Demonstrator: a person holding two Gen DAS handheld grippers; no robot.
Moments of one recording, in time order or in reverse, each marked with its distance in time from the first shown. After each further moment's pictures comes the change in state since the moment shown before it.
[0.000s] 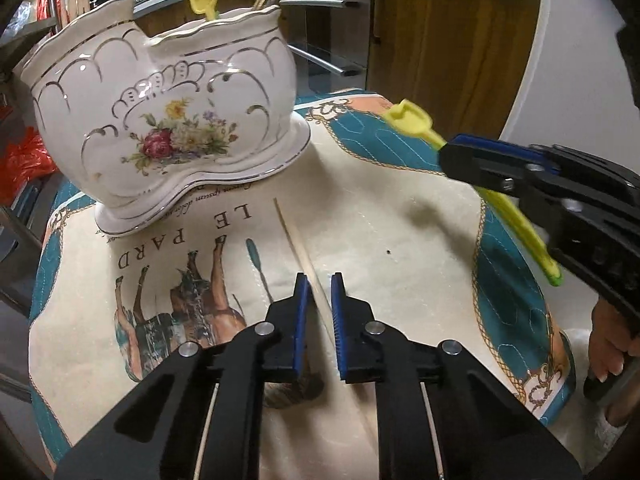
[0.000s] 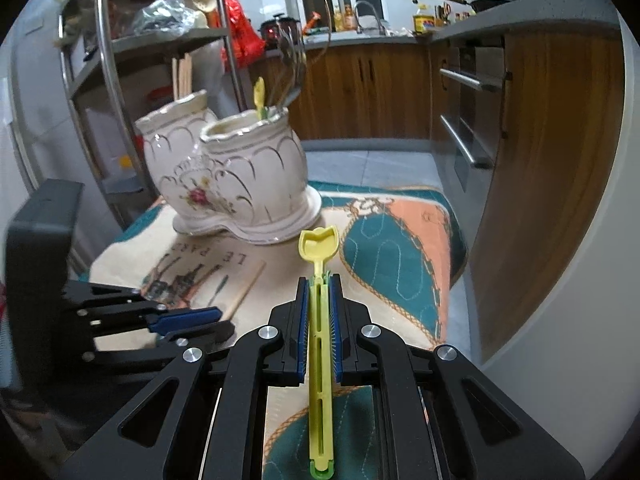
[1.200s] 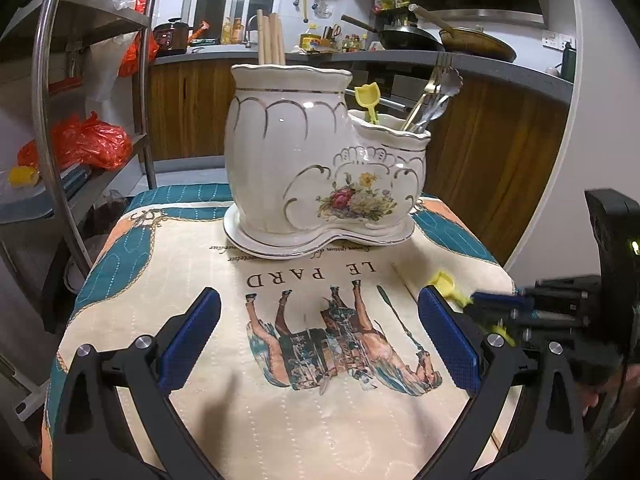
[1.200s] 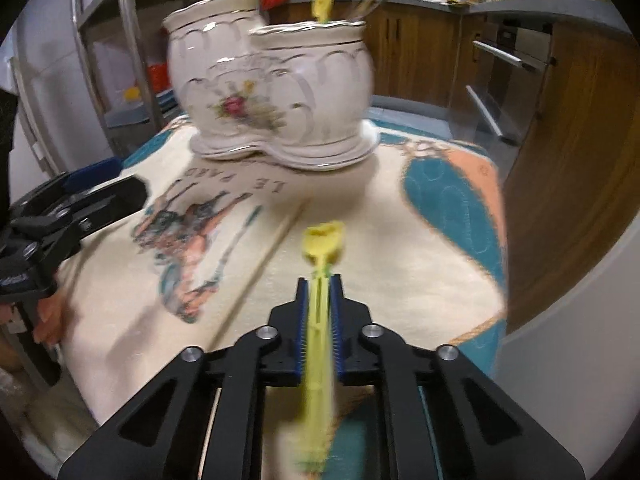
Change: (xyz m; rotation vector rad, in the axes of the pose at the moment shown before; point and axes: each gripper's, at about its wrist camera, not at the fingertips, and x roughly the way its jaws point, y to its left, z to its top) left arm -0.053 0.094 -0.034 -0.198 -0.350 0.009; right arm 0.034 0.039 -0.019 -0.107 0.192 -0.063
